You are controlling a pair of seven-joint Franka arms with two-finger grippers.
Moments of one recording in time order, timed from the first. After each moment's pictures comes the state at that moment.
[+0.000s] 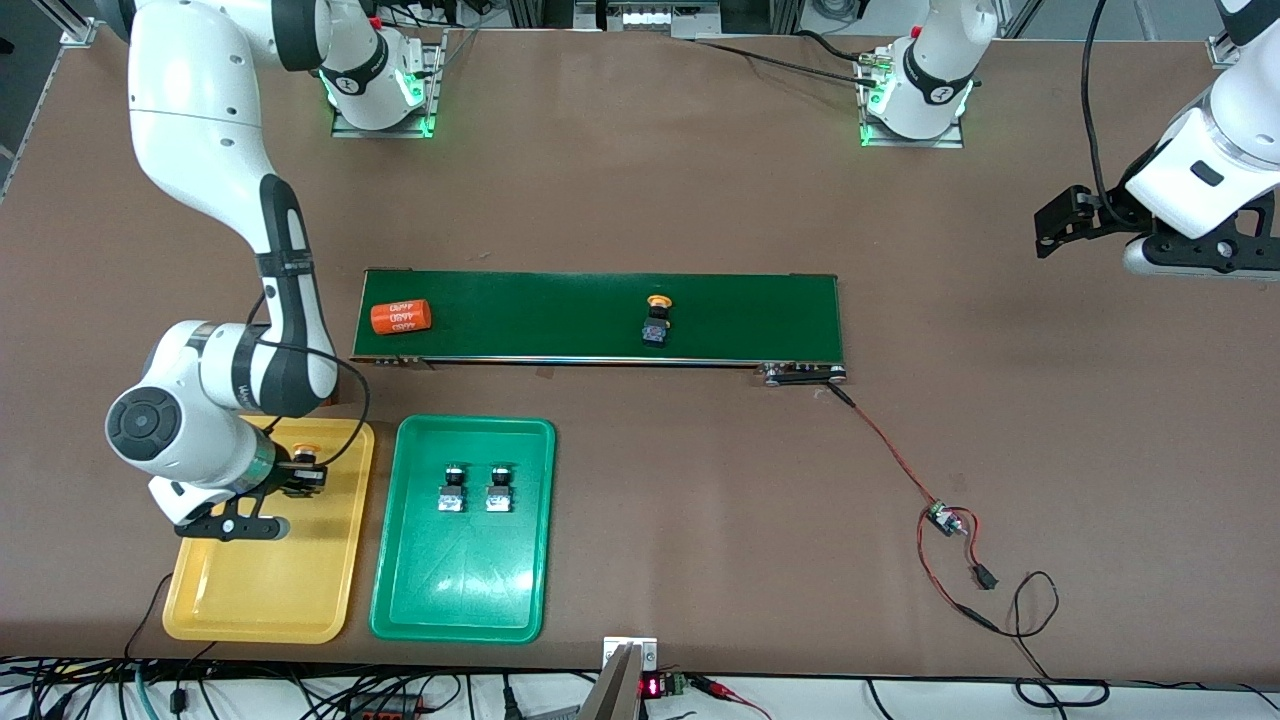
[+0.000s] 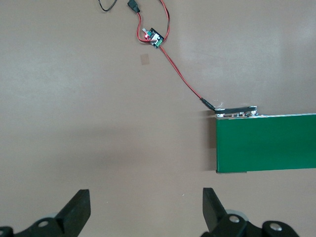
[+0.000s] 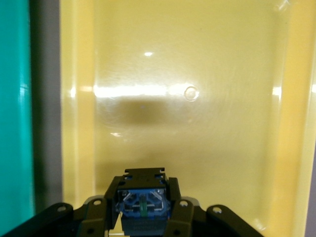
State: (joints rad) left arm -0.01 0.00 -0.09 -1.63 0.03 1.59 -0.06; right arm 0.32 0.88 -0.39 -1.30 0.24 2.18 -0.08
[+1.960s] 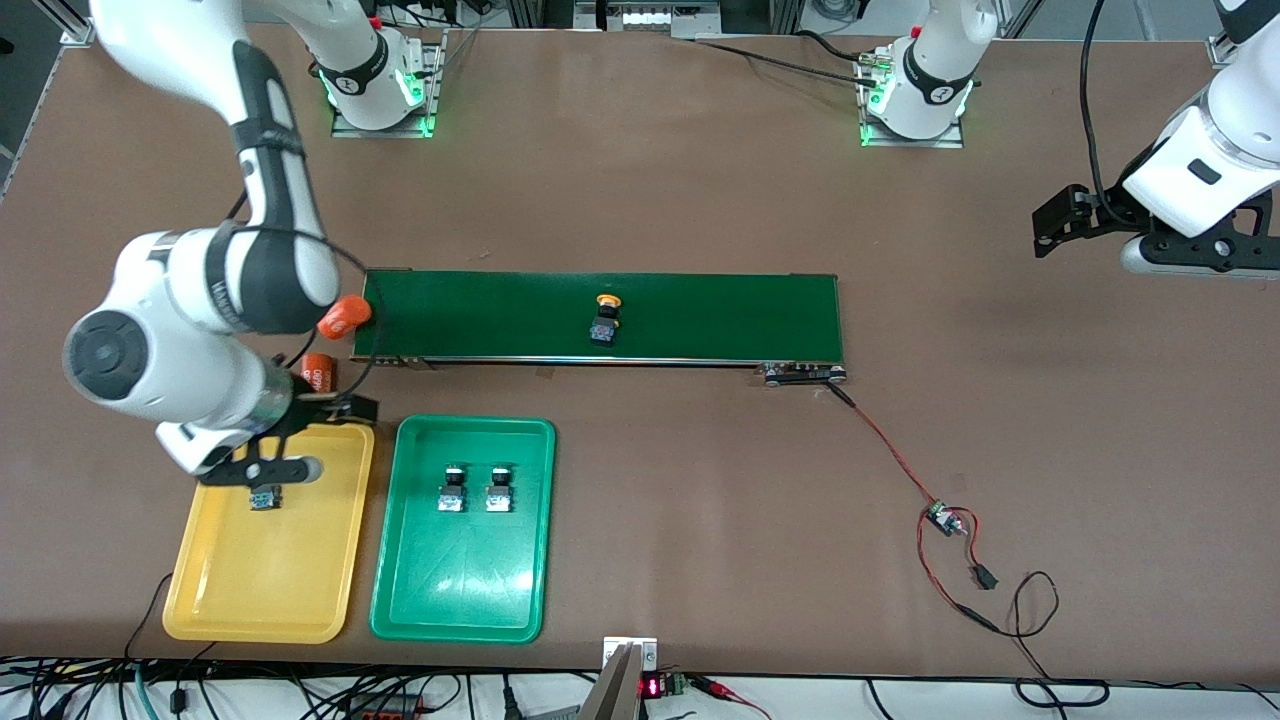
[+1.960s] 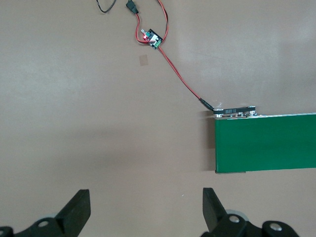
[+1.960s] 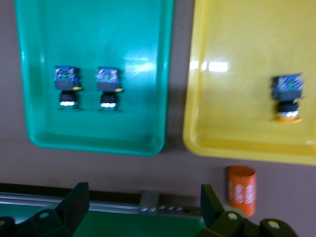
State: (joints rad) left arm -0.01 0.00 -0.09 -1.62 0.03 1.59 -0.06; right arm 0.49 0.57 -0.37 -1.40 0.27 1.87 0.06
